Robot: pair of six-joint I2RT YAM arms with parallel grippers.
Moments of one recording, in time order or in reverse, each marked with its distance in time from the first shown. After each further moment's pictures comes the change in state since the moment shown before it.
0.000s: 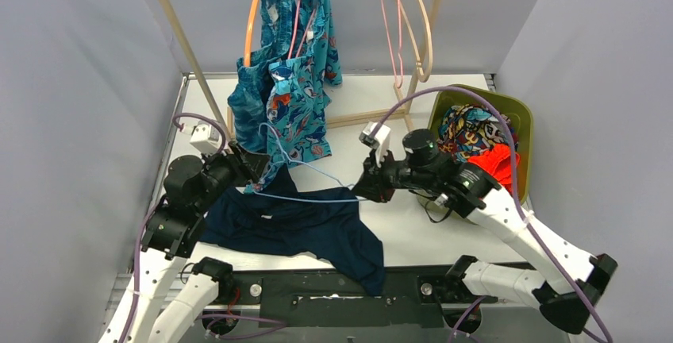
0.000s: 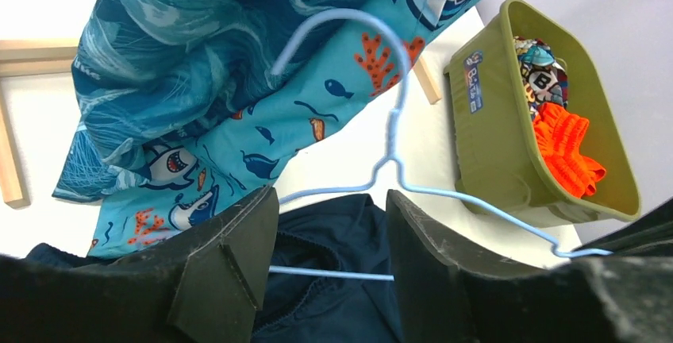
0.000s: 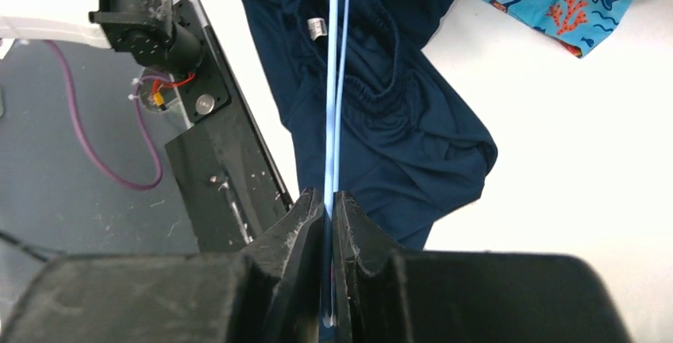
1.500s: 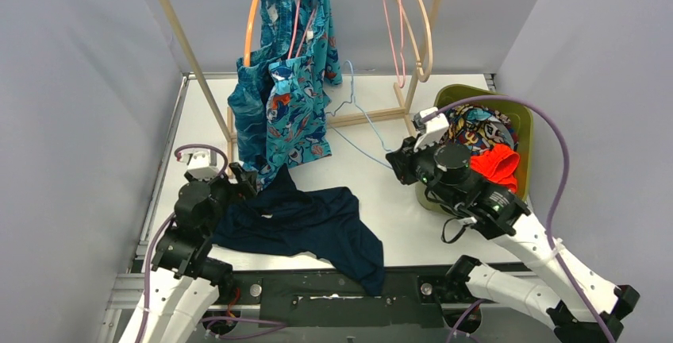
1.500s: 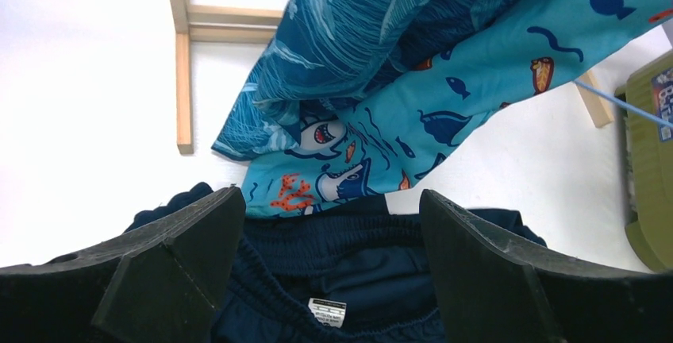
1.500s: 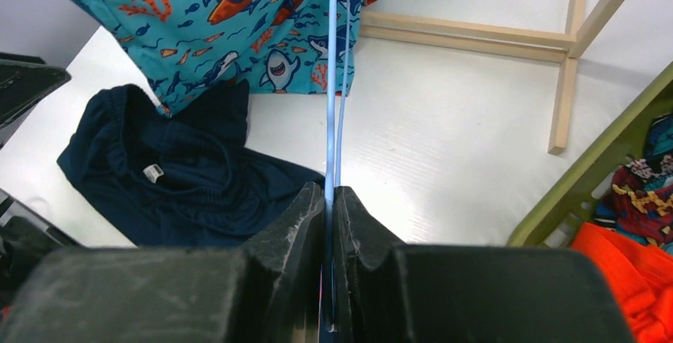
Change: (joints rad) left arm 0.002 -0.184 -0.273 0.016 -0.290 0.132; right arm 0.000 -0.254 -0.082 0.056 0.636 0.182
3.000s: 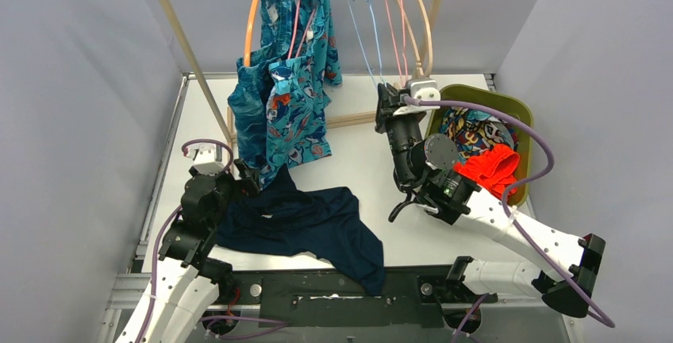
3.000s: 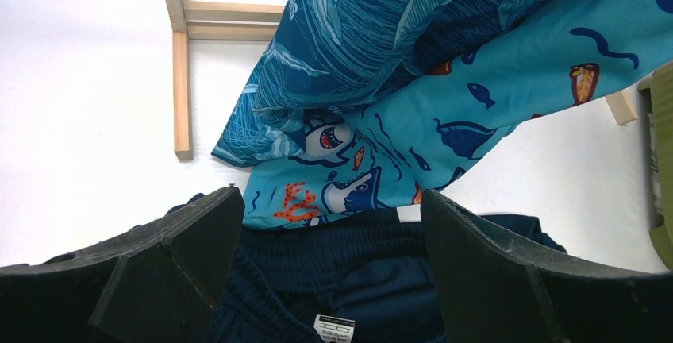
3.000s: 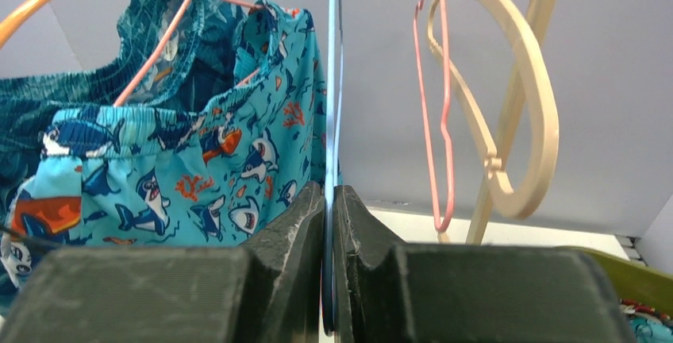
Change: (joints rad) left arm 0.024 0.059 -0.045 0.100 0.011 0.022; right arm 0.198 0.264 0.050 0.917 0.542 -0.472
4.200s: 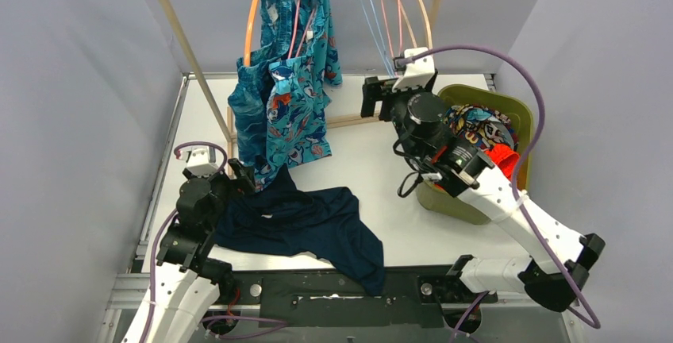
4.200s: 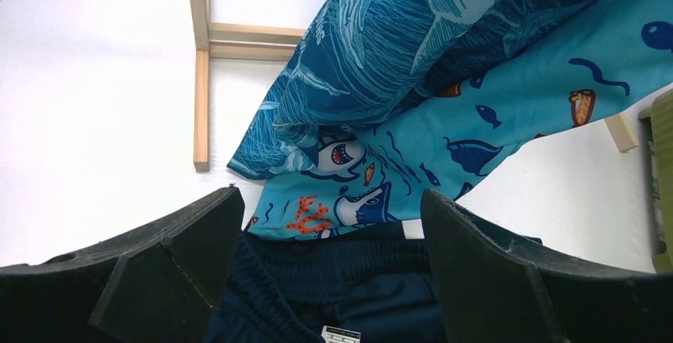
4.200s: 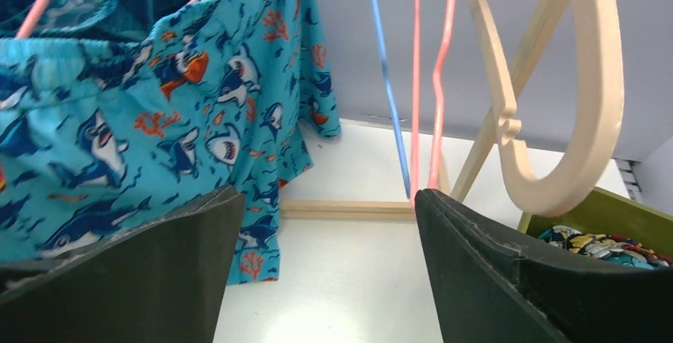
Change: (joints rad) left arm 0.027 -0.042 0.000 0.005 -0.023 0.001; right arm -0.153 0.145 0.326 -0.594 -0.117 0.249
